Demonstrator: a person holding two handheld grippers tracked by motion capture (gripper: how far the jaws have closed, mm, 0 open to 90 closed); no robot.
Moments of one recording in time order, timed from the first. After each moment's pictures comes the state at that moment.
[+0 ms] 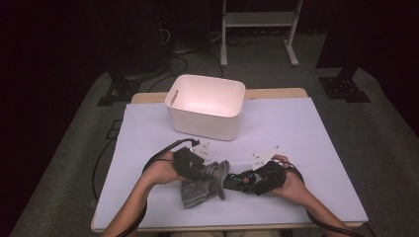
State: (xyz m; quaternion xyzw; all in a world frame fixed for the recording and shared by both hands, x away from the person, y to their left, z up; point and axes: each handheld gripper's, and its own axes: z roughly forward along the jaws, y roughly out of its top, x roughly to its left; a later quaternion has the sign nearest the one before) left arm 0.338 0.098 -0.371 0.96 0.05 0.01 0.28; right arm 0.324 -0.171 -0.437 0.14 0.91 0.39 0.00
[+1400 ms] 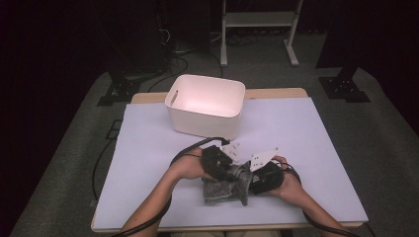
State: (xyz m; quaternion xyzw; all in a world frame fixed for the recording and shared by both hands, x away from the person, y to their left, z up) left arm 0.343 0.036 -0.369 0.96 -0.02 -0.02 0.29; right arm 0.321 -0.165 -0.439 0.13 0.91 0.40 0.02
